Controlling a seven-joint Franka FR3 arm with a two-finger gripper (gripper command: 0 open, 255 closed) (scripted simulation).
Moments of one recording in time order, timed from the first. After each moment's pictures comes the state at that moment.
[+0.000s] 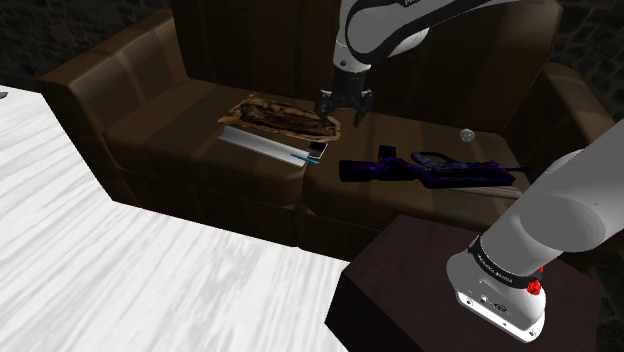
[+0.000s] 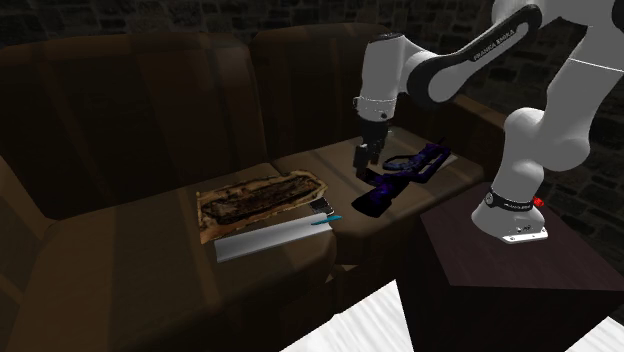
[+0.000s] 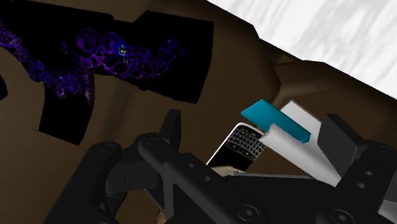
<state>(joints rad) -0.10 -0.17 0.20 -2.33 0.07 2.17 0.62</state>
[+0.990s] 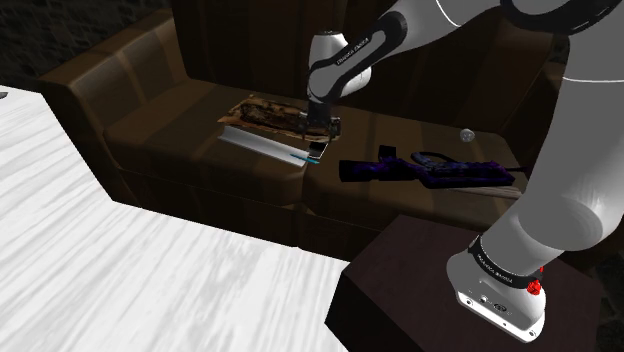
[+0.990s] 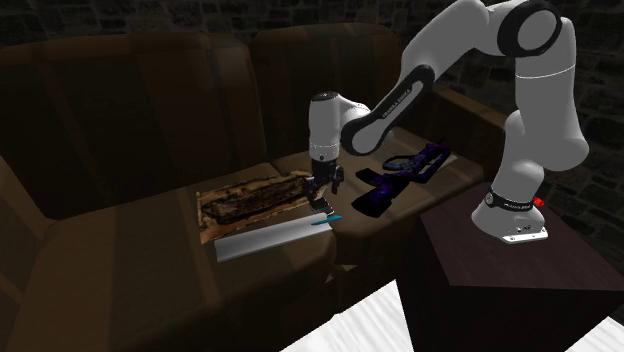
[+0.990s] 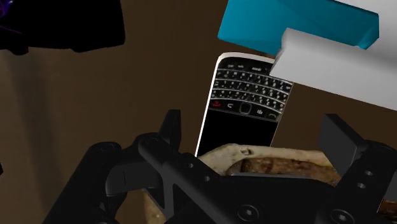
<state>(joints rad) -0.12 0.39 0.14 -2.01 -0.05 2.38 0.96</state>
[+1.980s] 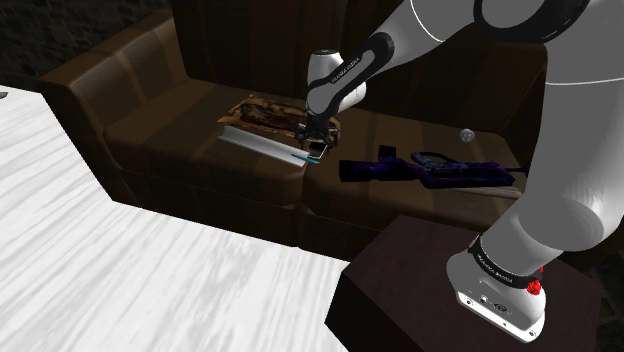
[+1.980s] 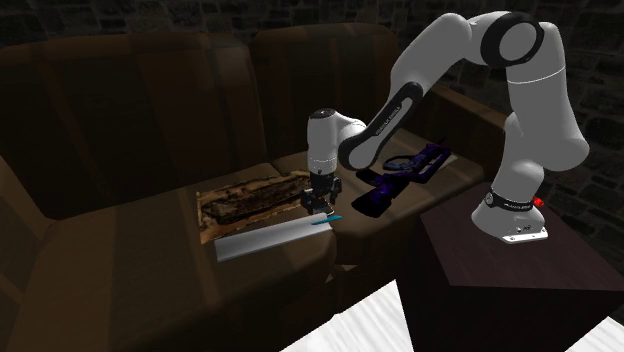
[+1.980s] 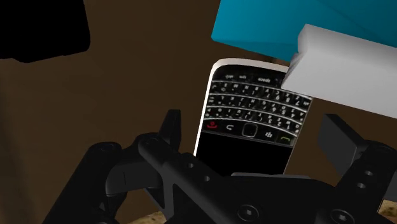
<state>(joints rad) -0.11 0.49 0.12 -1.99 -0.07 2.47 0.99</state>
